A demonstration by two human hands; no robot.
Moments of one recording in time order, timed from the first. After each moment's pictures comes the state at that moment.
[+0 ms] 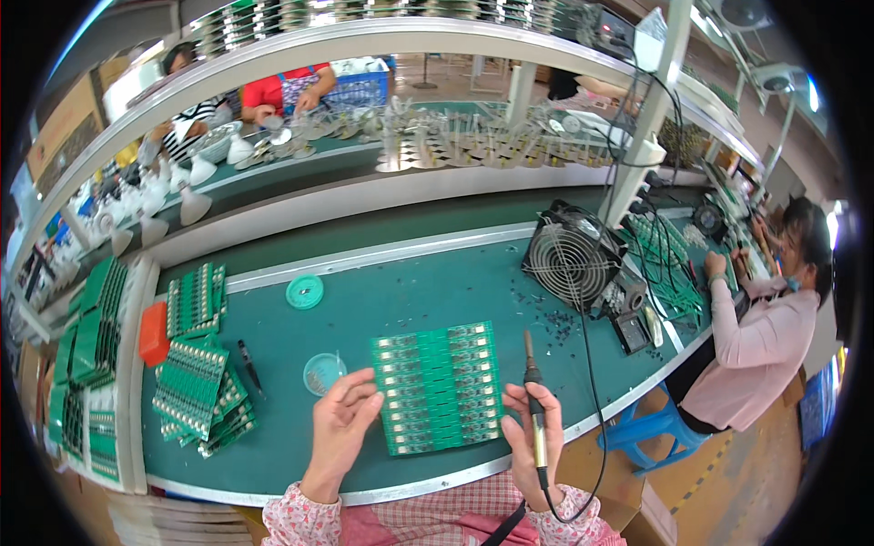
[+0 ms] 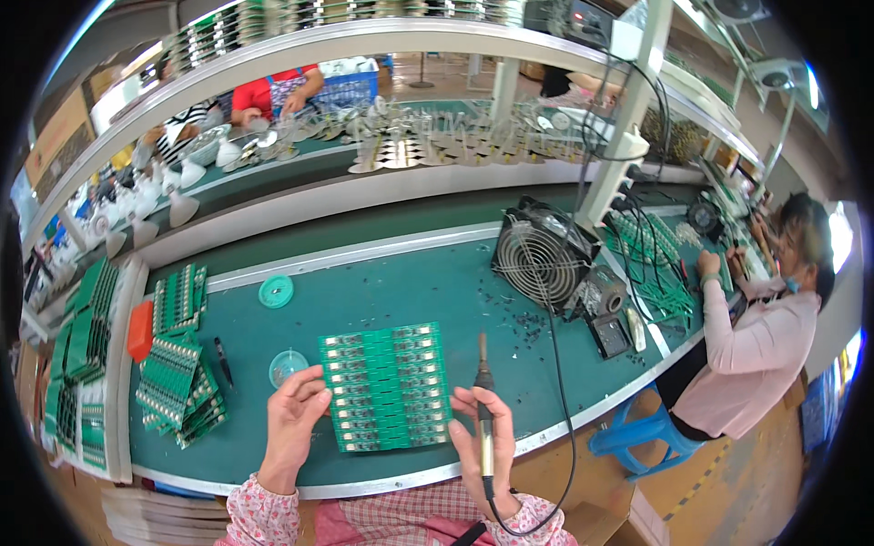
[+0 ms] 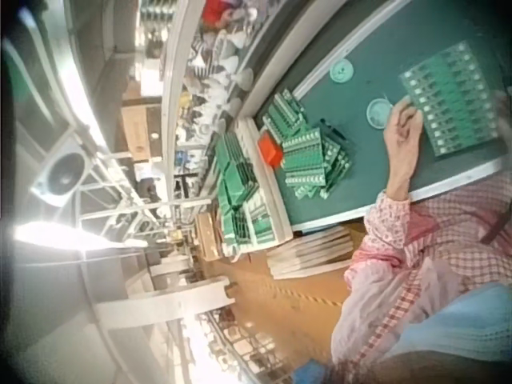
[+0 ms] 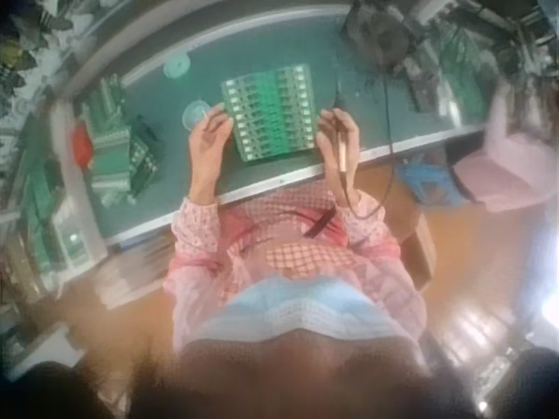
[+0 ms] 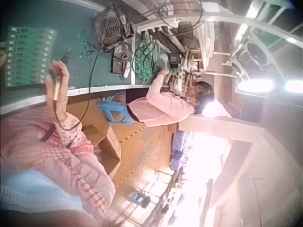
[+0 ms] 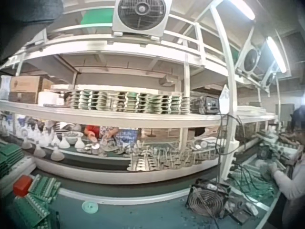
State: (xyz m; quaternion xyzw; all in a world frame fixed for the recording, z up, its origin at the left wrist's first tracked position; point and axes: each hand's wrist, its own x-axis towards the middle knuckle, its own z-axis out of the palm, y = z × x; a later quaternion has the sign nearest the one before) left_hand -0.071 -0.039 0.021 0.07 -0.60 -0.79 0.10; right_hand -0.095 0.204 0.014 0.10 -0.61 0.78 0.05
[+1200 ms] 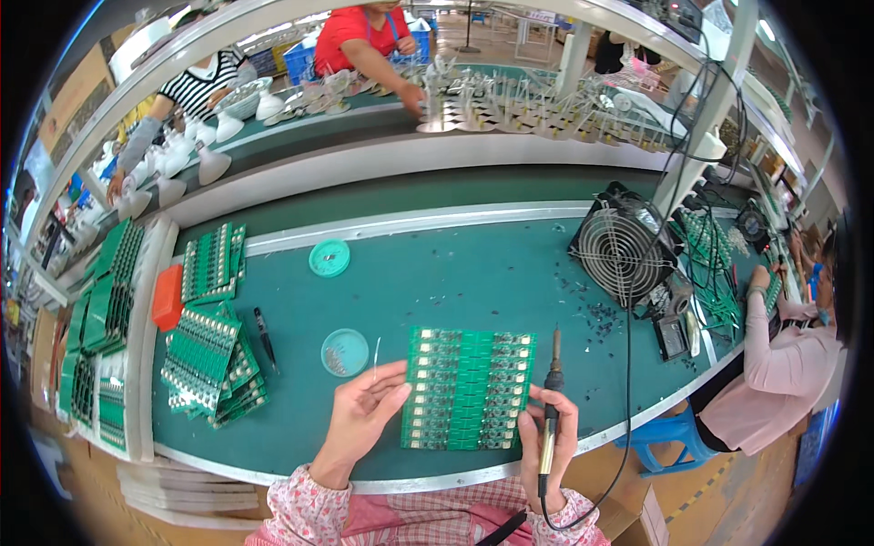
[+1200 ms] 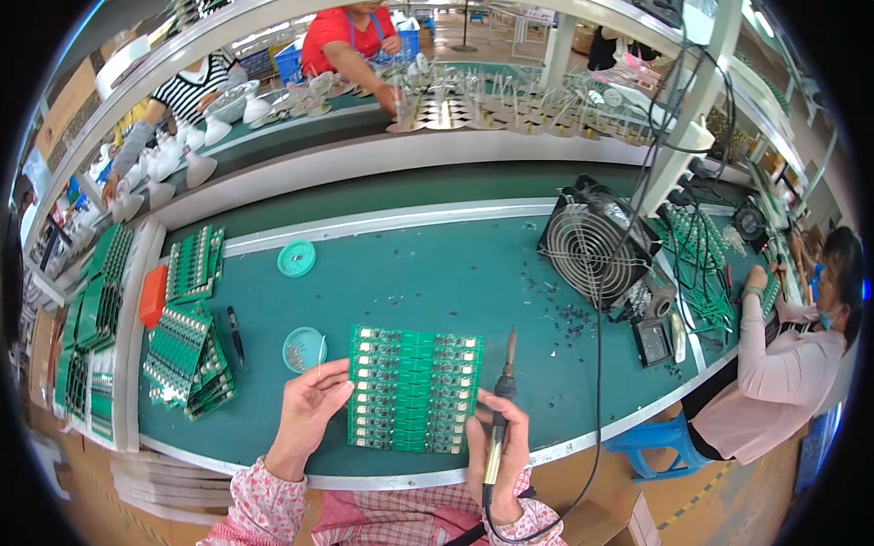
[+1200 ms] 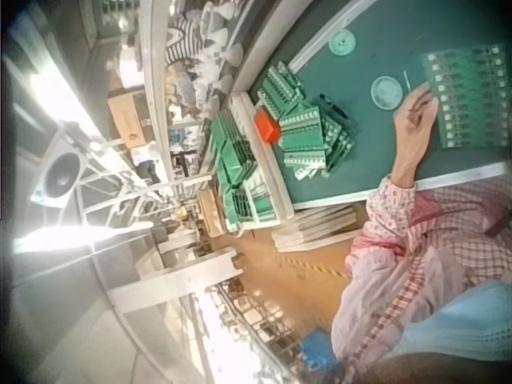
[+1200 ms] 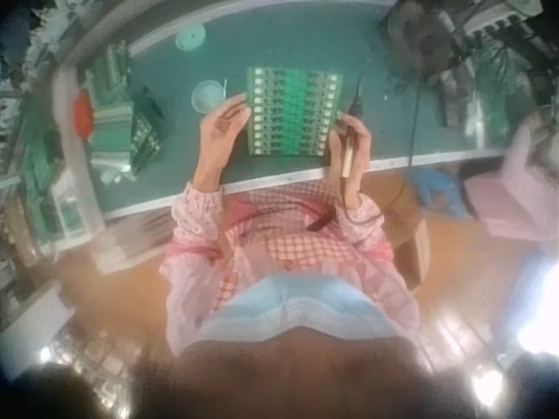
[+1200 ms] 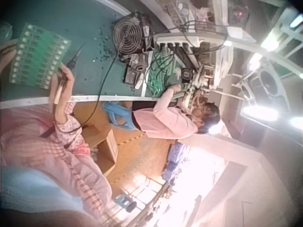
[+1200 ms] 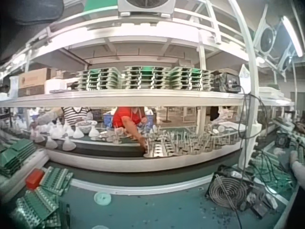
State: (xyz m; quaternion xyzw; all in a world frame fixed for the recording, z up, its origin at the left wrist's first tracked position) left_hand -0.079 -0.039 0.011 0.06 -0.62 -0.78 0.09; right_hand -0.101 0.193 -0.005 0.09 -0.69 0.71 0.09
